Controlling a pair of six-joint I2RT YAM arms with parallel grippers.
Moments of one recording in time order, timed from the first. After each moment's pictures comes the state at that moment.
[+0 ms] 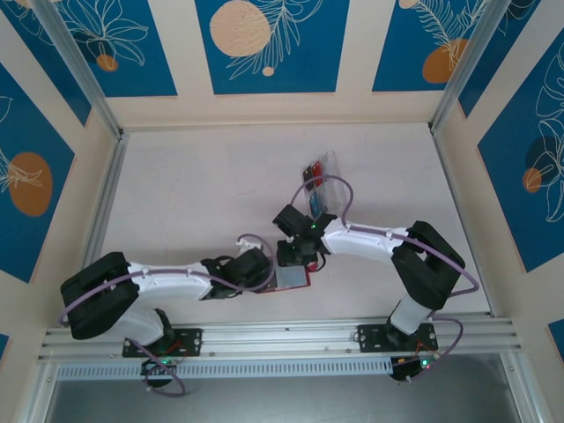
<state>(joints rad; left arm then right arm) -1.06 1.42 0.56 -0.18 -0.23 -0.78 0.87 1.64 1.00 -0.60 -0.10 0.70</state>
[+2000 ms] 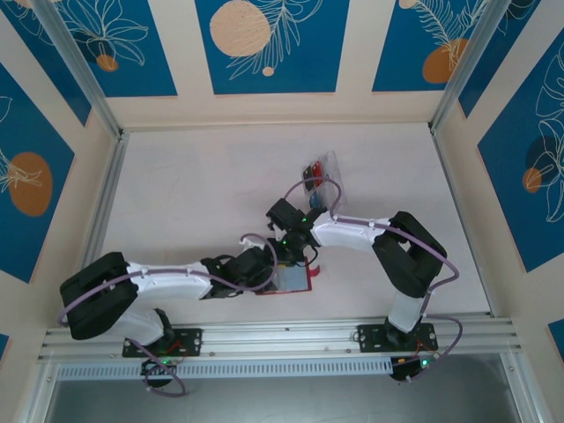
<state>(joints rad) -1.06 1.40 0.56 -0.18 -0.18 -0.75 0.86 1.77 1.09 -0.53 -0.39 0.75</state>
